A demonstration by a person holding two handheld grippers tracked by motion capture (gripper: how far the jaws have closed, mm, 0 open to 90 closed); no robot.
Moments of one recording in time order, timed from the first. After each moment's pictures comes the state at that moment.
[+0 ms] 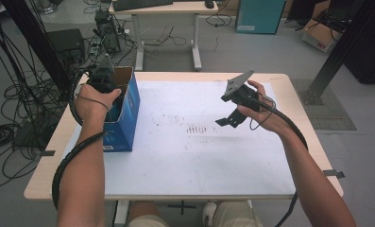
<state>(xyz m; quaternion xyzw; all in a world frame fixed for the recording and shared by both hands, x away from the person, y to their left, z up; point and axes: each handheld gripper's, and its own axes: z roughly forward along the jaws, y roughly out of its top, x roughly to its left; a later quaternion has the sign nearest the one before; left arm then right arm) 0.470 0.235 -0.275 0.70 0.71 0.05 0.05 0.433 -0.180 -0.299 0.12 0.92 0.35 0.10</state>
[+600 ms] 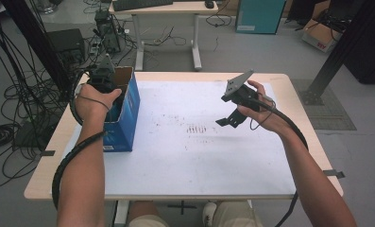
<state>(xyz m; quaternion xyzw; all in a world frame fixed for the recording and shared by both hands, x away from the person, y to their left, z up) 0.471 0.234 -0.275 0.70 0.71 0.05 0.04 0.433 -0.181 -0.300 0.12 0.93 0.34 0.10</state>
